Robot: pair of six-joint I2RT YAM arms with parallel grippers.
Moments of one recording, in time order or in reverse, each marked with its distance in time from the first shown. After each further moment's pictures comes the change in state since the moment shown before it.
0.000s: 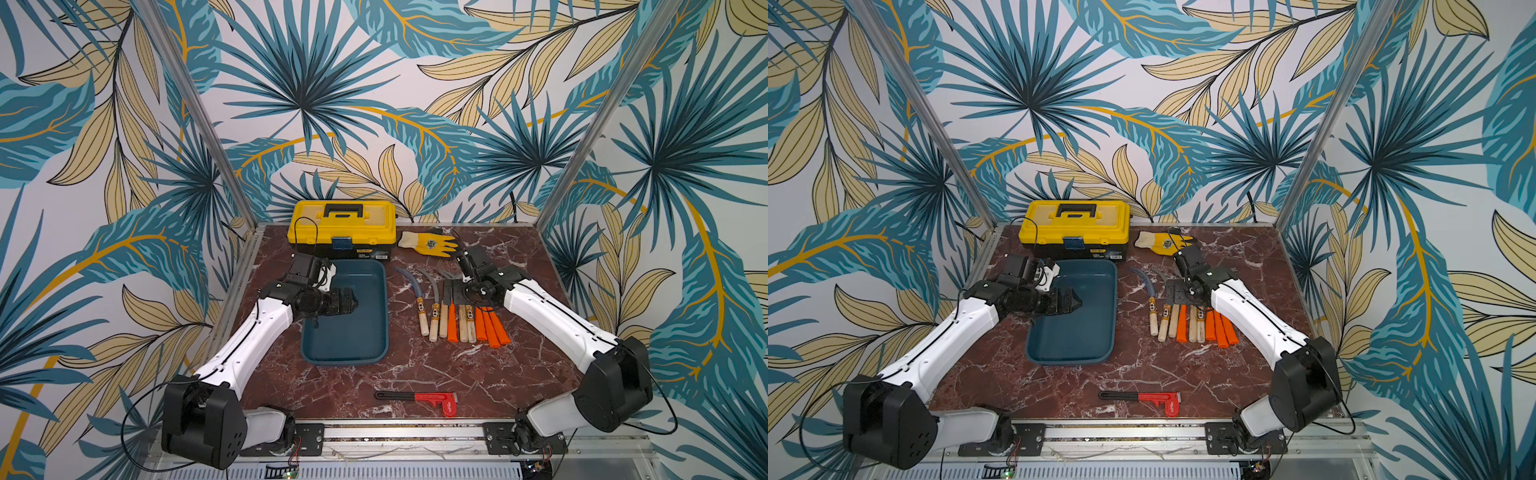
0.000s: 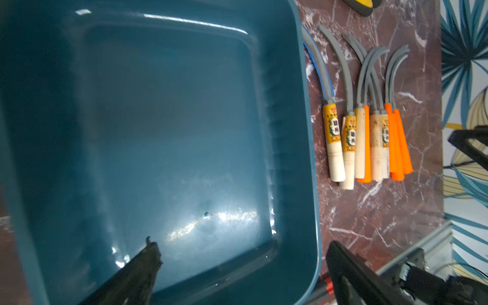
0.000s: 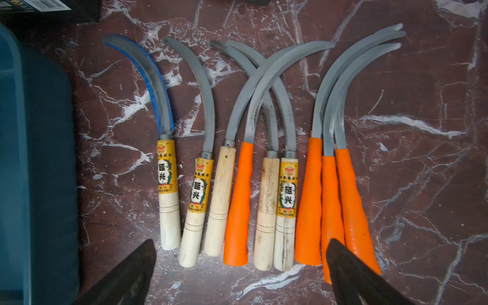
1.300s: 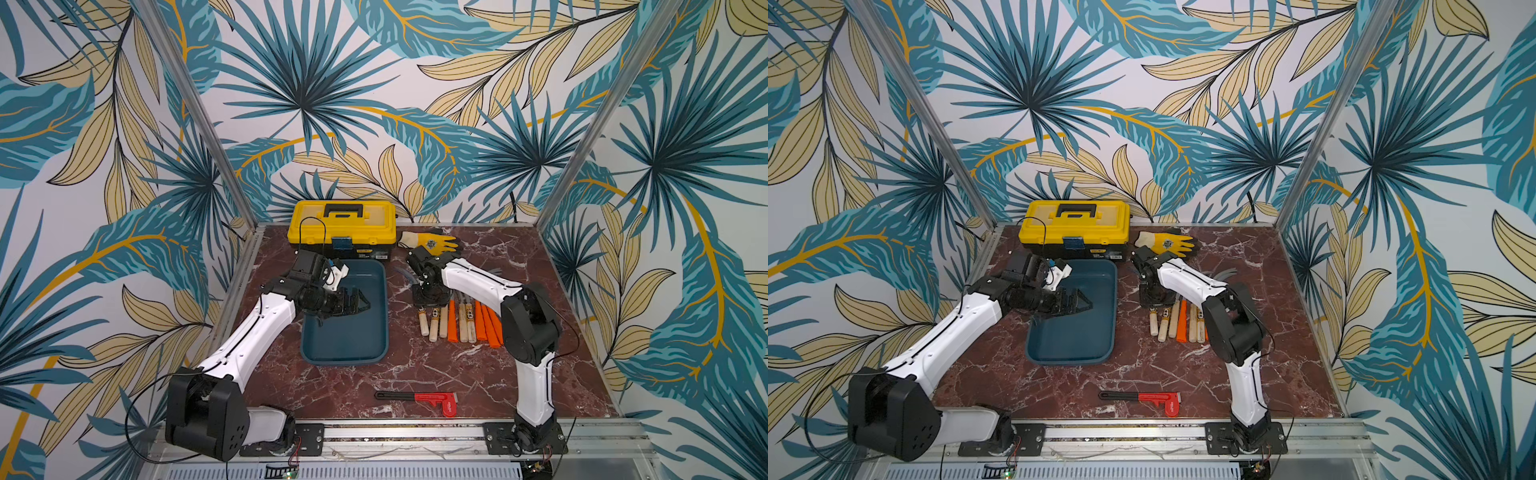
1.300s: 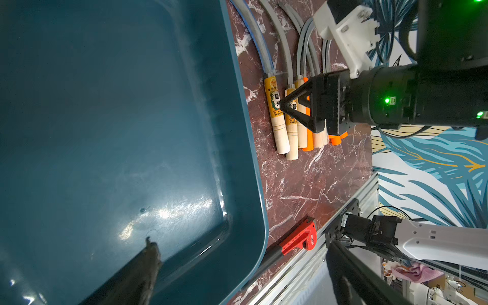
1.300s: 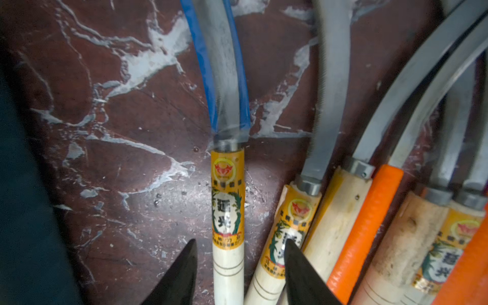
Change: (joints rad) left arm -0.006 0.029 0.032 -0.018 0.210 0.021; right arm 0.112 0.528 0.360 -0.146 -0.106 0.060
